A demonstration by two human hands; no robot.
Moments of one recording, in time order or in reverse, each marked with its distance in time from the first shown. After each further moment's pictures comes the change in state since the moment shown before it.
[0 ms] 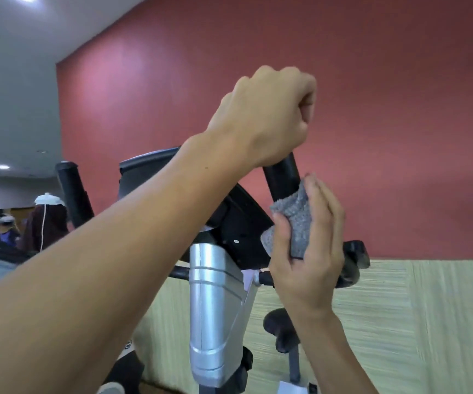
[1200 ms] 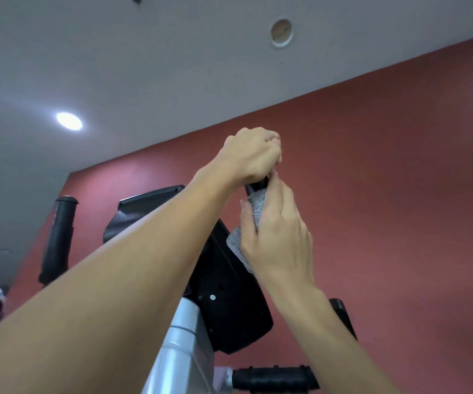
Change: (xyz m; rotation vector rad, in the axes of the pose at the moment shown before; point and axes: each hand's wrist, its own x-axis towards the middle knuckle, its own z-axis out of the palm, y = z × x) left_hand -0.015 0.004 0.019 -0.160 0.272 -0.035; right_hand 0.030 0.000 0.009 -0.339 -0.125 -0.267
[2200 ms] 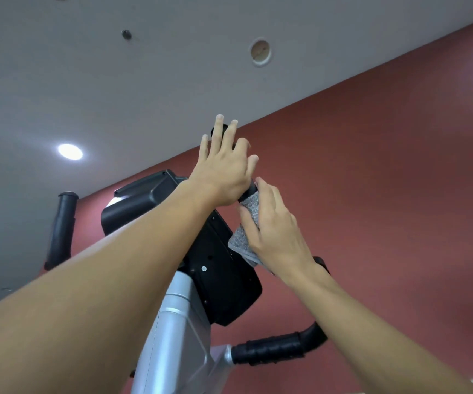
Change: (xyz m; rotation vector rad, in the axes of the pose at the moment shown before) left_hand -0.070 -0.013 0.049 0.453 0.126 0.162; right_hand -0.059 0.054 -0.005 0.191 -0.108 -0.076
